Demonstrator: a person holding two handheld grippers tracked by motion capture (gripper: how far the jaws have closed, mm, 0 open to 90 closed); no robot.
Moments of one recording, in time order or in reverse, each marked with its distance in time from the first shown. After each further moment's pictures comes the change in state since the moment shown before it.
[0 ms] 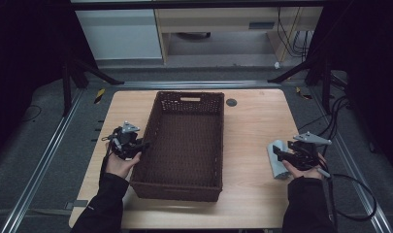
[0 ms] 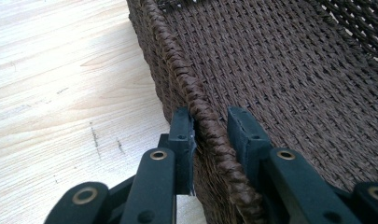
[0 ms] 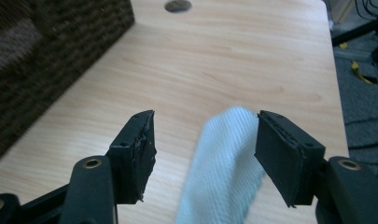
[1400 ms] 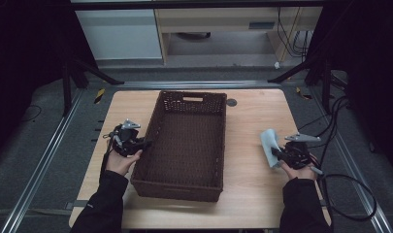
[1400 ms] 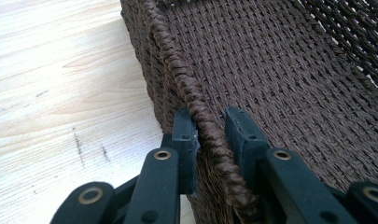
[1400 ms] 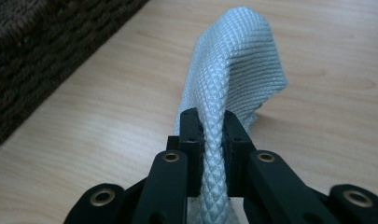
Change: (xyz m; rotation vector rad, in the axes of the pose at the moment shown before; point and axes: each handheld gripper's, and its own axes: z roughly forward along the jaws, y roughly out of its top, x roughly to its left) left arm 0.002 0.006 0.005 0.001 -0.066 -0.037; right arm 0.002 -0.004 0.028 0.091 0.083 -0.019
